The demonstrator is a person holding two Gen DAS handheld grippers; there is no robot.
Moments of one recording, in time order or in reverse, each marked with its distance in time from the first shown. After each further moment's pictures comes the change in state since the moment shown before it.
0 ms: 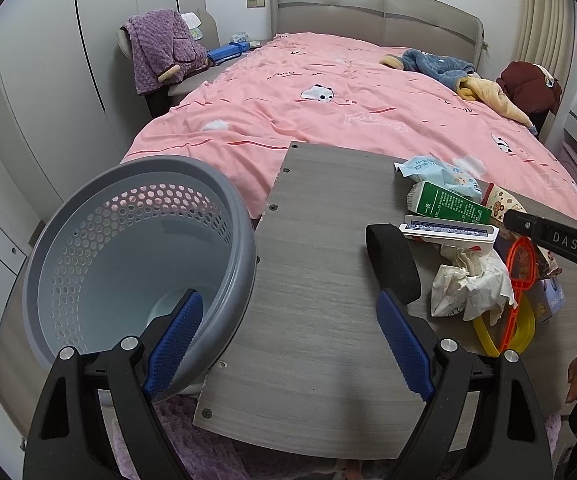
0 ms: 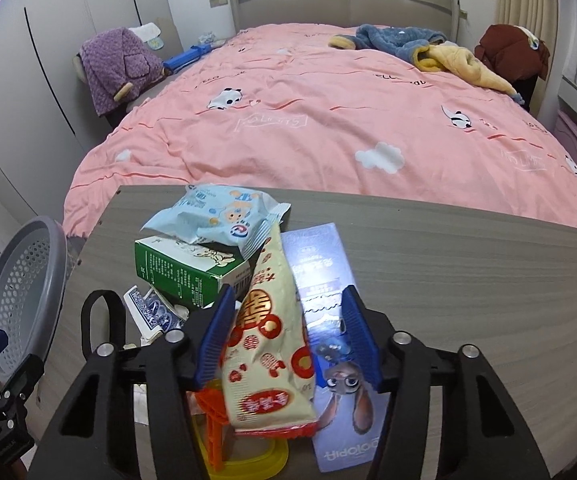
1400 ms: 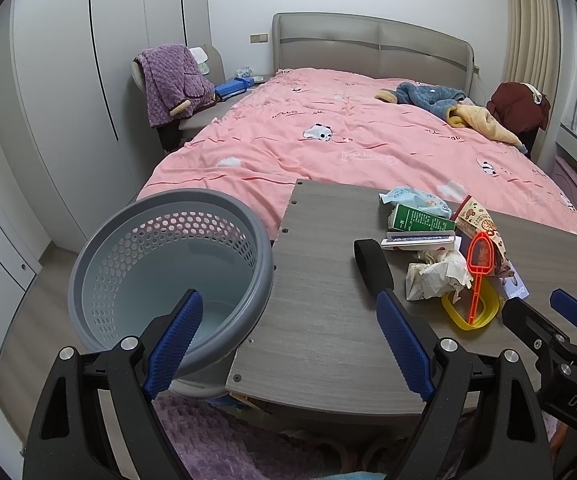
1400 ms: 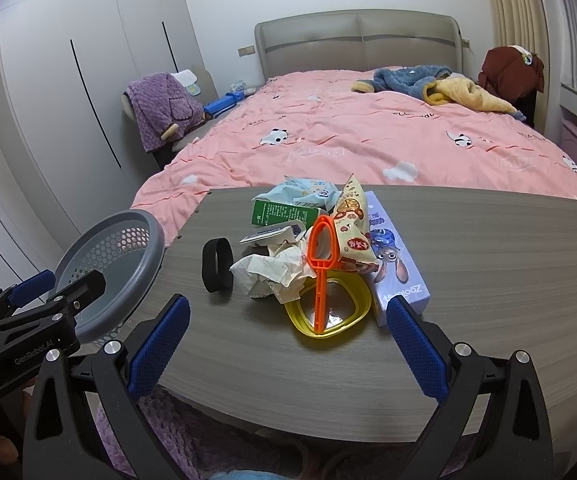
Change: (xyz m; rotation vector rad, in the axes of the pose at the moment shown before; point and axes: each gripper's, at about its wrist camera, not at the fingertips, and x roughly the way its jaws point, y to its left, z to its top) left arm -0.076 0.005 -0.022 0.005 -0.131 0.010; right arm -0.109 0.042 -0.087 0.026 -0.193 0.110
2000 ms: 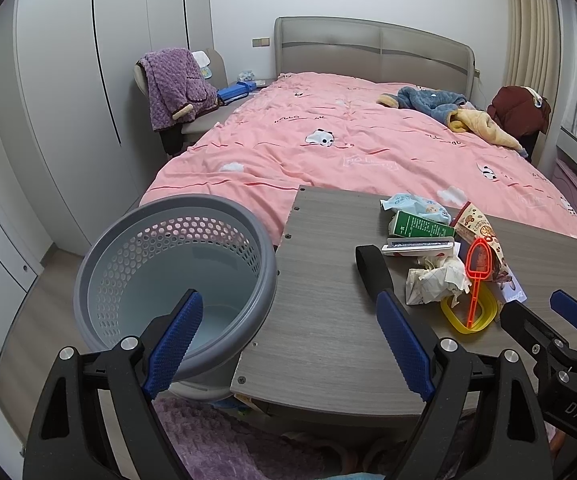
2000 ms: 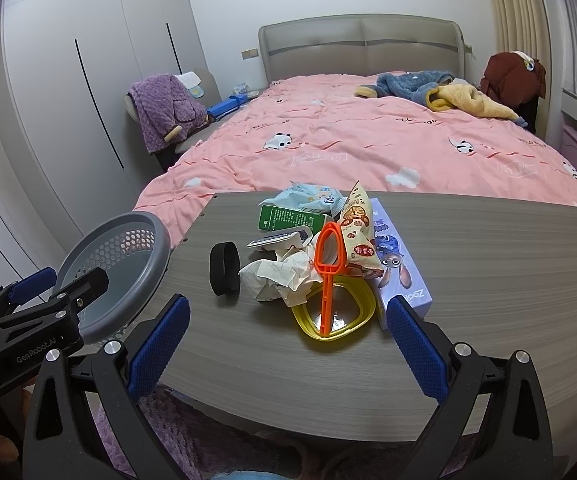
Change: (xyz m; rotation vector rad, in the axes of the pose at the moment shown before) left arm -0.009 0.002 0.005 -0.003 -0.016 0.007; right arm -0.006 0.007 0.002 -0.016 -0.013 0.002
